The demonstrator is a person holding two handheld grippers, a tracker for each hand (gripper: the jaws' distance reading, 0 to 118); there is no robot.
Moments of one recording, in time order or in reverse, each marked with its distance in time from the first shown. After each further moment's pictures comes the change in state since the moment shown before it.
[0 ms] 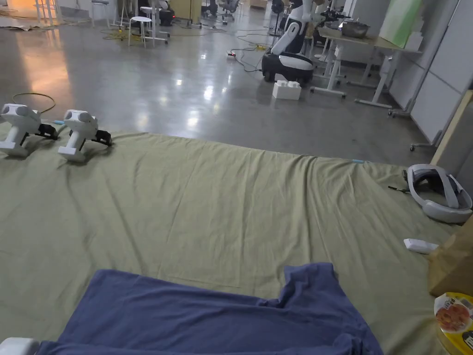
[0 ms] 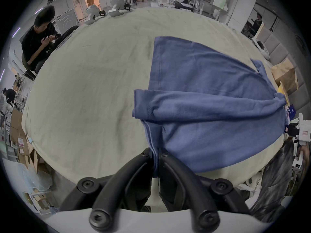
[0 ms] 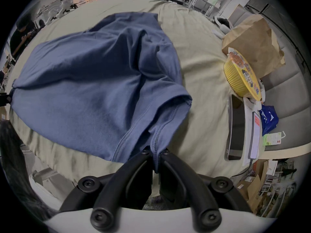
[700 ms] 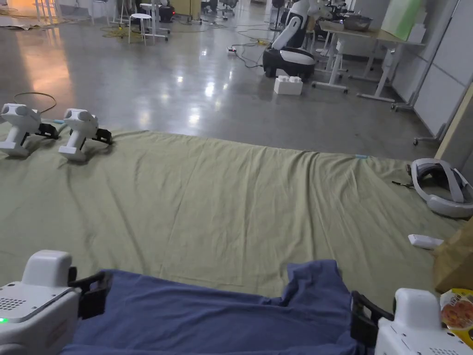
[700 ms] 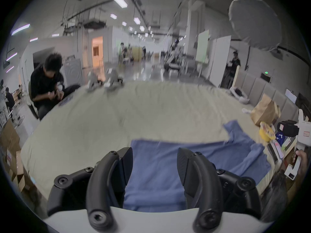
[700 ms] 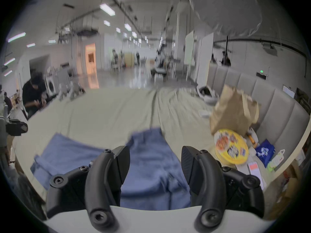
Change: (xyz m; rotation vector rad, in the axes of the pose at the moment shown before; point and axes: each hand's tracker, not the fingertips) left arm 0.063 0.060 0.101 0.720 -0.067 -0.027; right arm -0.042 0.056 0.123 0.862 0.033 -0.239
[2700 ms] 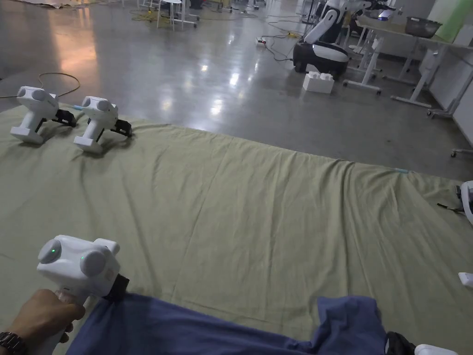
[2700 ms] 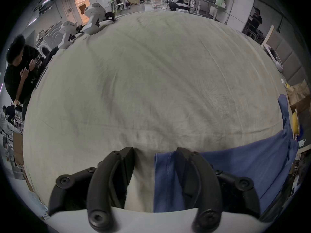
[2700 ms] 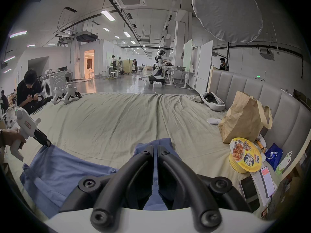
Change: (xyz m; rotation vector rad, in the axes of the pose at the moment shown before) left arm -0.071 0.002 -0.254 -0.697 0.056 -0.048; right arm -0.033 -0.019 -0.080 -0.028 -0.048 0.023
